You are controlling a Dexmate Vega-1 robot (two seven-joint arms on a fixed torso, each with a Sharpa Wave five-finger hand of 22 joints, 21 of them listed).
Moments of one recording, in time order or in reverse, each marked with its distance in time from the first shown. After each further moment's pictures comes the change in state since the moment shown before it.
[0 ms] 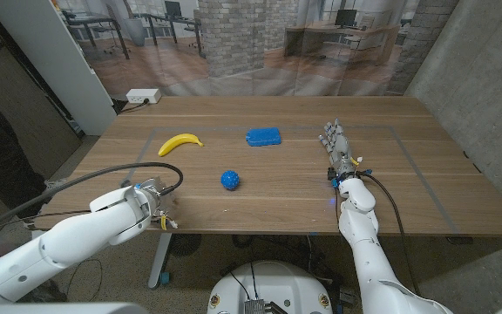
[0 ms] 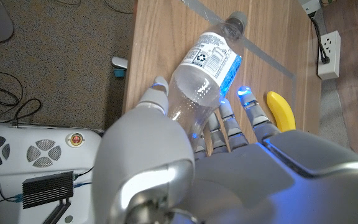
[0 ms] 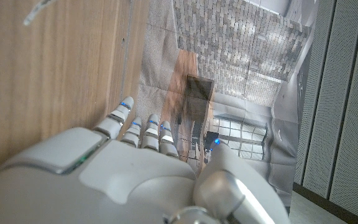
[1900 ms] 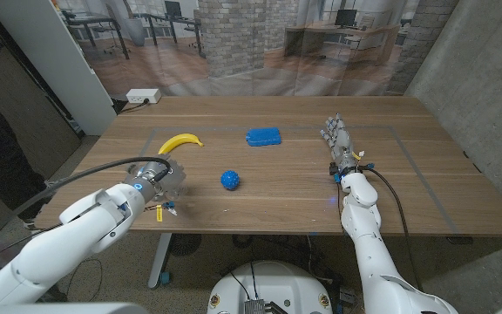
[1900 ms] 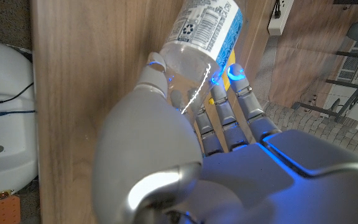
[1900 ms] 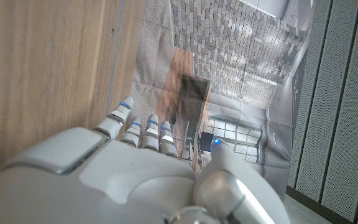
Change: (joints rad) left arm 0.112 -0.245 -0.199 -0.056 0.038 0.003 0.413; left_hand 0.128 -0.040 -0.024 0.012 0.007 0.414 0.002 0.213 -0.064 0.392 -0.078 0.073 -0.184 0.252 0.009 0.256 0.021 0.136 -0.027 0.354 0.072; right arm 0.018 -0.013 -0.002 -0.017 -0.017 -0.010 0.000; right_hand 0.000 0.000 -0.004 -0.004 0.000 0.000 0.000 0.000 0.000 0.000 0.000 0.000 0.000 0.005 0.005 0.000 0.000 0.002 0.002 0.000 0.000
